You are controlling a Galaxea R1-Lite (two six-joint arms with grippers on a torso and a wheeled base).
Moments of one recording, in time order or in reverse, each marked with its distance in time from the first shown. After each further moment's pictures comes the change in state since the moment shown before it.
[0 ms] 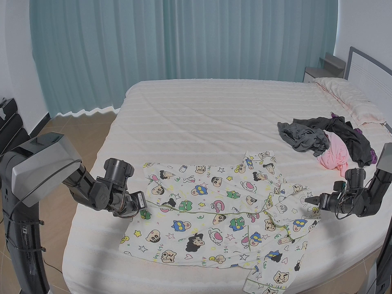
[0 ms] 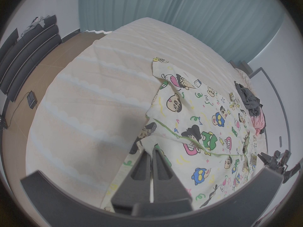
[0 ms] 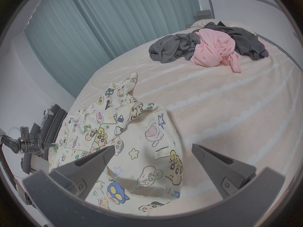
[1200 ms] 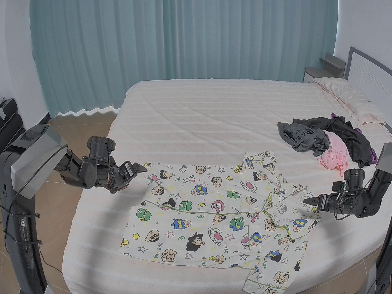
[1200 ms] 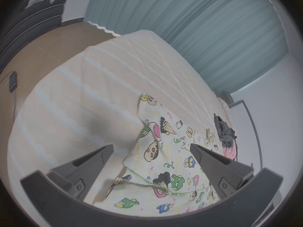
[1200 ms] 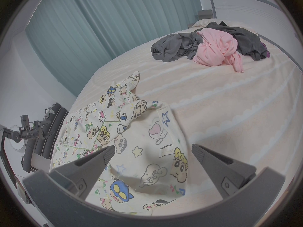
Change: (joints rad) left arm 0.124 0.072 -0.267 -0.014 -0.235 -0.129; right arm 0.018 -0.005 0.011 0.000 0.000 0.000
